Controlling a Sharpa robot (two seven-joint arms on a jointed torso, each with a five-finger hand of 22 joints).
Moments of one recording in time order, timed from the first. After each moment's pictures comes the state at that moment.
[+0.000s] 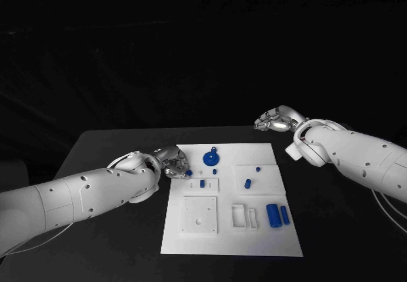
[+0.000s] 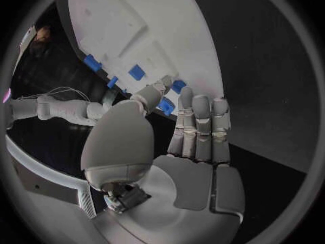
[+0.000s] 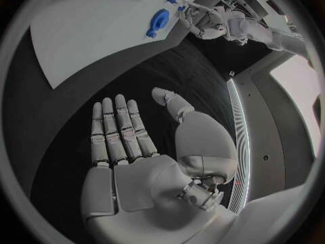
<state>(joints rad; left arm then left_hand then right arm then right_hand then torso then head) 1.27 -0.63 -0.18 1.22 -1.22 -0.31 -0.14 1.13 -0.23 0.61 -0.17 0.05 0.86 0.12 0.43 0.59 1.07 0.01 0.80 0.41 1.08 -0.10 1.27 0.52 0.04 0.90 -0.12 0.96 1.28 1.32 -0.59 -0.03 0.89 -0.84 -0.22 0.18 0.91 -0.08 0.47 -0.27 0.66 0.82 0.20 0.30 0.38 1.00 0.17 0.23 0.07 0.75 0.20 0.45 0.37 0.22 0.56 0.25 0.21 1.08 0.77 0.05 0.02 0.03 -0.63</state>
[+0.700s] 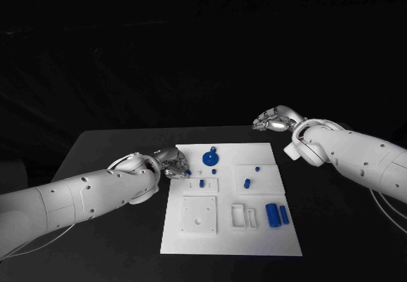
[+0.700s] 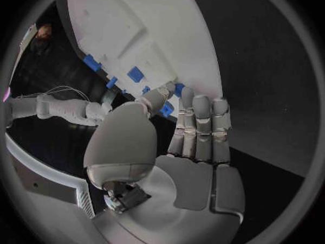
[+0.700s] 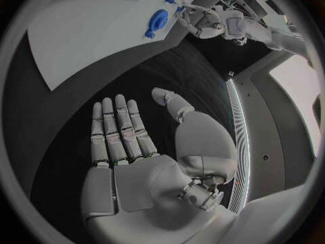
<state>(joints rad) 1.26 -0.62 -0.18 1.20 -1.21 -0.31 -0.13 1.16 -0.20 0.61 -0.17 0.05 0.84 0.13 0.42 0.56 1.06 0.02 0.79 0.39 1.08 -0.09 1.27 0.53 0.05 0.90 -0.12 0.96 1.28 1.32 -0.59 -0.03 0.89 -0.84 -0.22 0.18 0.91 -0.08 0.47 -0.27 0.66 0.82 0.20 0.30 0.38 1.00 0.17 0.23 0.07 0.75 0.20 0.45 0.37 0.22 0.56 0.25 0.21 1.08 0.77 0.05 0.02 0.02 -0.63</state>
